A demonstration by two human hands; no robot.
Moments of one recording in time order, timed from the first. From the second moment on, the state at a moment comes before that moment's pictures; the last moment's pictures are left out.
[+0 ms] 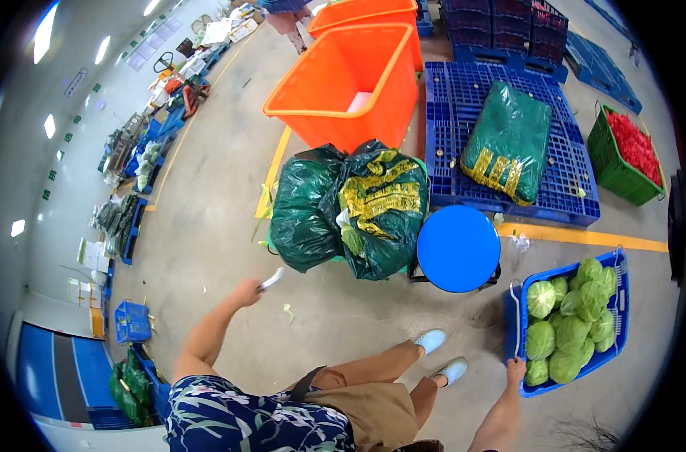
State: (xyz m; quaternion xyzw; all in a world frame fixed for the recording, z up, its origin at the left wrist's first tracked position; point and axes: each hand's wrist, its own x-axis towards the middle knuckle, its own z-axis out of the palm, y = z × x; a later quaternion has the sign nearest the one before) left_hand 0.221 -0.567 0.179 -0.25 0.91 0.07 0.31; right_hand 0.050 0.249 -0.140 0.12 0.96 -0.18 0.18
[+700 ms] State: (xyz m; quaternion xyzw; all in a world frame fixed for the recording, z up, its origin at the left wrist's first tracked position) left_hand 0.668 -0.654 0.243 -0.64 0.56 0.33 0.41; right_hand 0.297 0.043 -0.126 0.13 0.91 -0.26 0.29
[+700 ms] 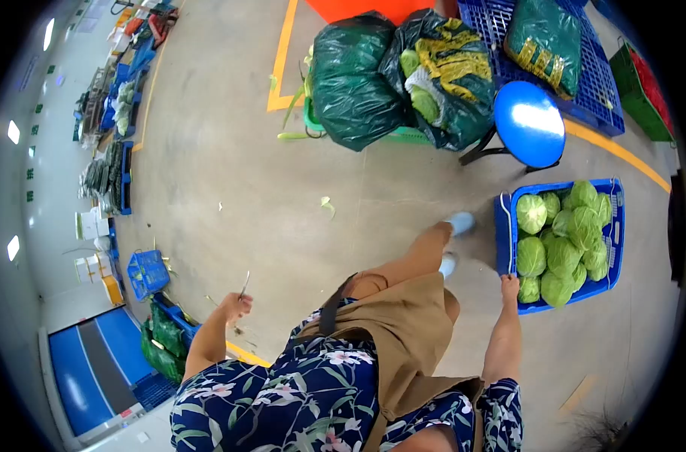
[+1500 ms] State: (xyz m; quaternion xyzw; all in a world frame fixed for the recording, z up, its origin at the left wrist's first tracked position) left_hand 0.866 -1.098 0.256 -0.63 0.57 0.33 0.42; right_hand 0.496 -0.316 -0.147 0.21 0.93 -0.25 0.16
